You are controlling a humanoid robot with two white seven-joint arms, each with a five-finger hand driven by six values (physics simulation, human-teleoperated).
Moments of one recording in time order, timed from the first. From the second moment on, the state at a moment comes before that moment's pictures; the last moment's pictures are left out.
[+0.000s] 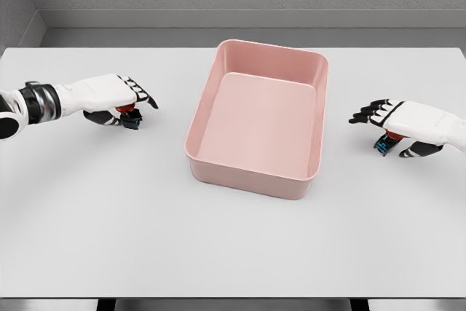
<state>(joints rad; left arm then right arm) -1.07 0.86 -1.38 -1.27 -0.30 -0.42 -0.13 -0.62 -1.07 0.89 -1.37 0.36 -0.61 0.12</state>
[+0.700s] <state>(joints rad) -1.06 0.86 -1.38 -1.26 -0.34 -0.42 -0.13 -0.62 -1.04 0.88 -1.29 0.39 -0.61 0.15</state>
